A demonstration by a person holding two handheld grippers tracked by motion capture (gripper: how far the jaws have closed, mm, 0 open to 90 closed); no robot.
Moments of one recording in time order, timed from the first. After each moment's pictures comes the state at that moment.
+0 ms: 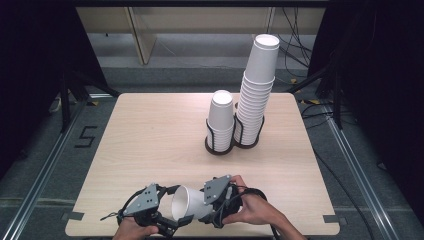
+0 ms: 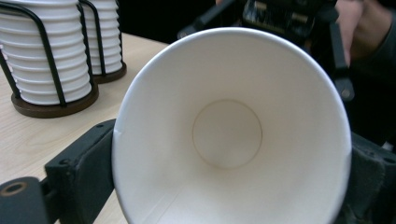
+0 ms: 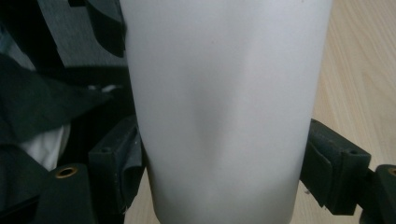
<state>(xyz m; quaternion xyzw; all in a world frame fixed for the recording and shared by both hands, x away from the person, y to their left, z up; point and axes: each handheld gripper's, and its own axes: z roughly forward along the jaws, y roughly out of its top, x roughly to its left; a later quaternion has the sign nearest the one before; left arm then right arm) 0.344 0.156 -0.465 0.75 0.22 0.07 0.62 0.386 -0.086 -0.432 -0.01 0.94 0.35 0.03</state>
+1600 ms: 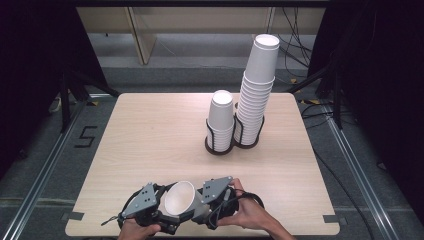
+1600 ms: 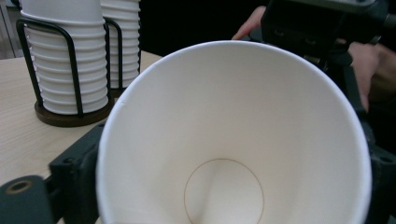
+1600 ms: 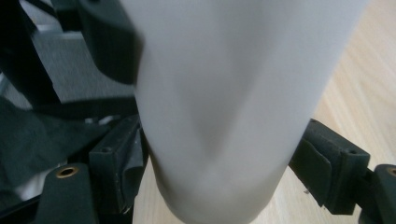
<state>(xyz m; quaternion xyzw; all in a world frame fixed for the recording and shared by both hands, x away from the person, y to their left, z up) 0.342 0.154 -0.464 0.71 0.25 0.09 0.65 0.382 -0.079 -0.444 0.03 0.91 0.41 0.02</state>
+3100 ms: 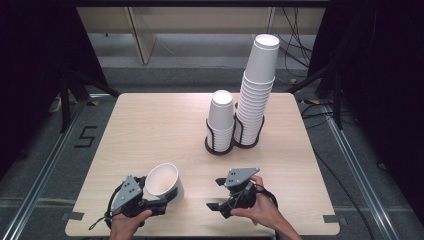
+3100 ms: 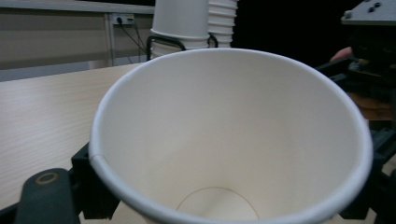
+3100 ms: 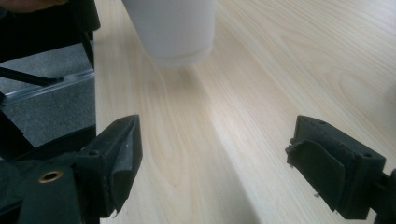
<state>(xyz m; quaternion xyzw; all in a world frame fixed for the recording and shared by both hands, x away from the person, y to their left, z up) 0.357 0.189 -0.466 0.68 0.34 0.22 0.61 0.401 -0.130 -0.459 0.18 0.88 0.45 0.03</state>
